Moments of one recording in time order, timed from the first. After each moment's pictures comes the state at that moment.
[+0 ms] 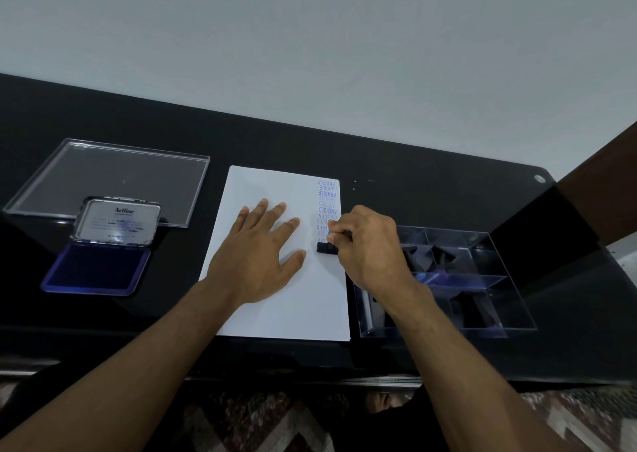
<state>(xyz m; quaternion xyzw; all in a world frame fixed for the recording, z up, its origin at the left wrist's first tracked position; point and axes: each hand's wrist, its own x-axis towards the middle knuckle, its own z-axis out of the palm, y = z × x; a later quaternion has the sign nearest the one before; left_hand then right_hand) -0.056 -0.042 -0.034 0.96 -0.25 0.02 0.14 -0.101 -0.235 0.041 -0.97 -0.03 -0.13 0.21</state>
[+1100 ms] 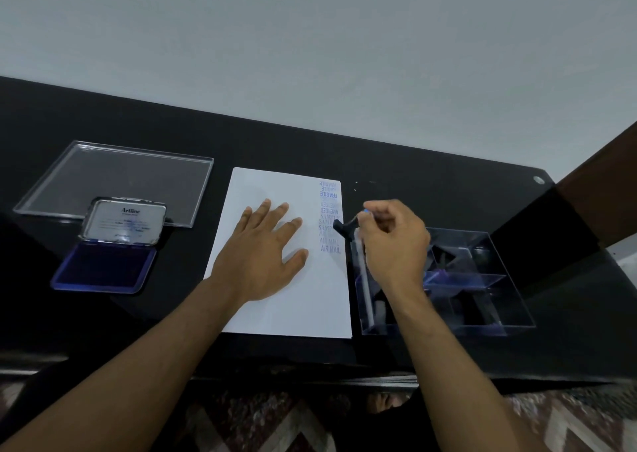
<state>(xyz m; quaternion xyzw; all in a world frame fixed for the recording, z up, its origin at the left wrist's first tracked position) -0.057 -0.040 -0.033 0.95 -0.25 0.02 0.16 -0.113 -0.241 0.041 -0.84 0.15 -0.27 0.44</state>
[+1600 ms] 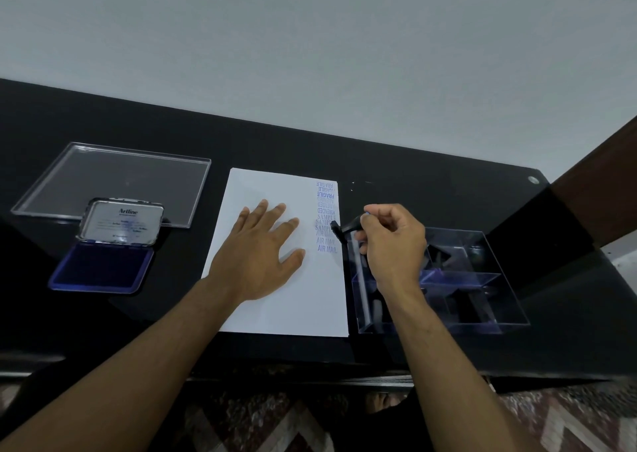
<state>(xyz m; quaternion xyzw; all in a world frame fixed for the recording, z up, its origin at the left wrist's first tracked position) -0.058 -0.040 -0.031 0.95 -0.25 0.02 0.16 -0.116 -0.240 0.046 -0.77 0.22 -0.23 0.56</state>
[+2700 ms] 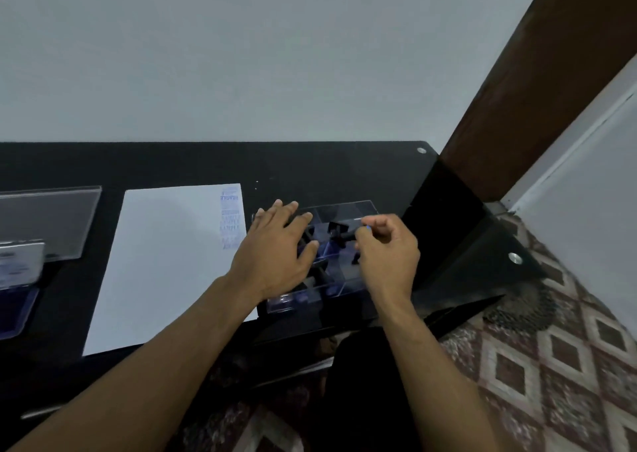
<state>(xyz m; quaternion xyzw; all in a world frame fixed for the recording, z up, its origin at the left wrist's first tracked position) -0.124 -0.191 0.027 0.91 -0.36 0.03 0.22 -0.221 -0.339 0.060 -0.74 0.31 -0.35 0.48</state>
